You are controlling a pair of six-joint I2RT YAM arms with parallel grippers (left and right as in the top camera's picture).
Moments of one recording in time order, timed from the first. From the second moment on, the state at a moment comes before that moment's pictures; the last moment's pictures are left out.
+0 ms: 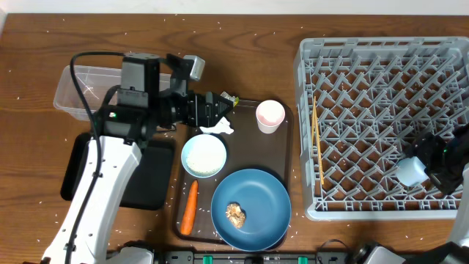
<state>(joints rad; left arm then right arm) -0.19 1.36 1.21 -0.69 0.69 -0.17 -0.59 1.36 1.12 -1.14 -0.11 0.30</state>
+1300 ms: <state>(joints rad) -0.54 1.87 1.21 -0.41 0.20 -0.07 -0.49 1.08 1.24 -1.17 -0.53 0.16</state>
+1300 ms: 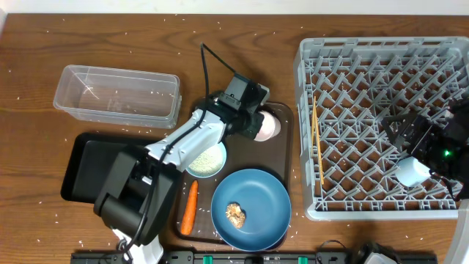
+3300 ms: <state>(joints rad) -0.16 1.51 1.24 -0.53 1.49 -0.20 0.29 1.31 1.21 -0.39 -1.13 -0.11</state>
